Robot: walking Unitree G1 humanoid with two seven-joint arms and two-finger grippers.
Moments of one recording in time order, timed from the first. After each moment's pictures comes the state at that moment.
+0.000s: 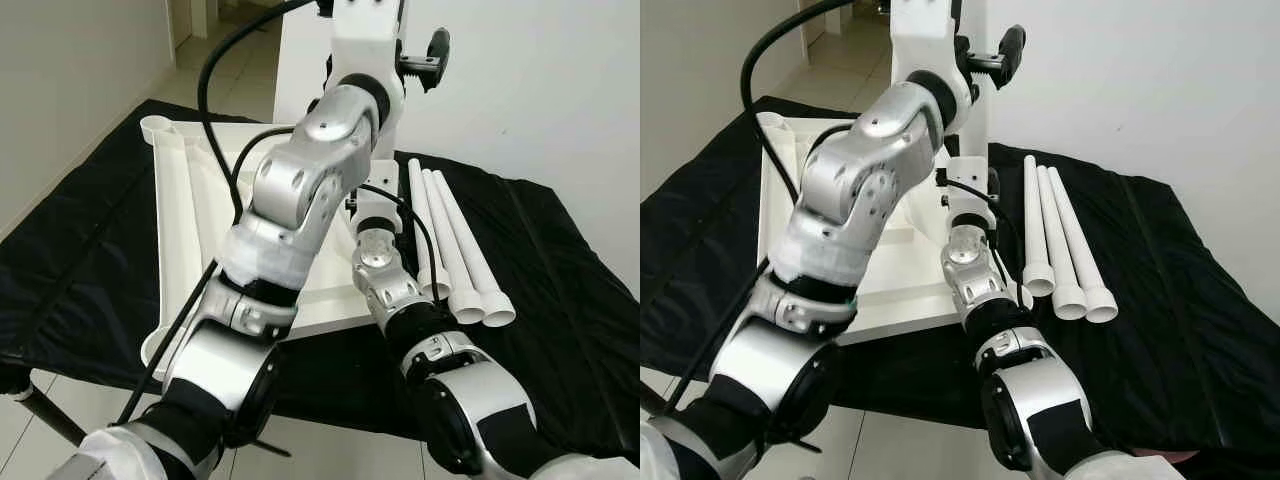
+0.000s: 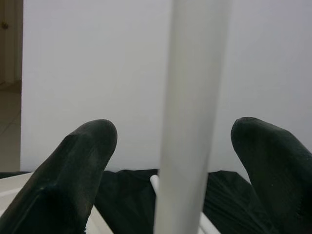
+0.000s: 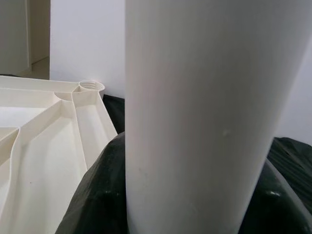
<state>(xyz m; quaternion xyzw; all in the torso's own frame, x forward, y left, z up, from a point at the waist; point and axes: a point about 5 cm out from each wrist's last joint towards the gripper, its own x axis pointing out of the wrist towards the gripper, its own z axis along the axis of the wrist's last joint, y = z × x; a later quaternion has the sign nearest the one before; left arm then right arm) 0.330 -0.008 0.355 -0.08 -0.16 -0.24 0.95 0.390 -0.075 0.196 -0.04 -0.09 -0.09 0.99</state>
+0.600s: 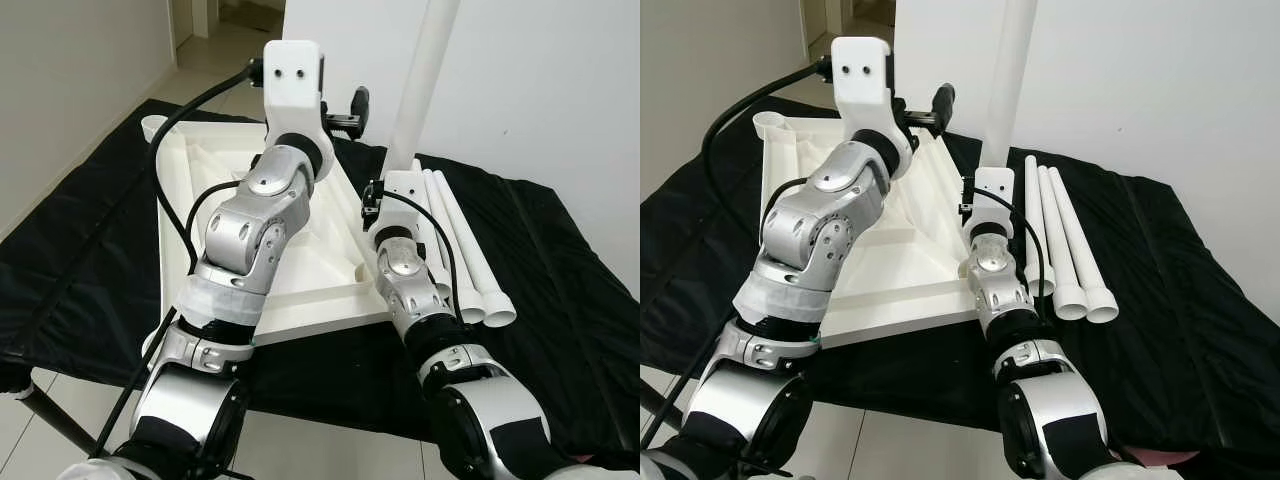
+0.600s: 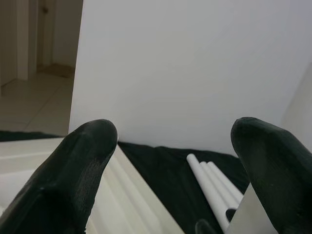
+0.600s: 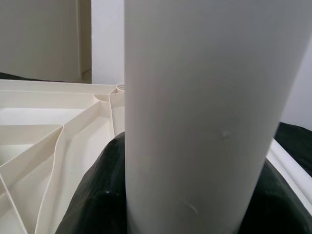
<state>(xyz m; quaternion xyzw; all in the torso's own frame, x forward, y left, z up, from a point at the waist) 0.338 0.039 0.309 -0.09 -0.13 -0.18 0.97 0.385 -0.095 0.189 0.01 -0.10 0.00 0.99</state>
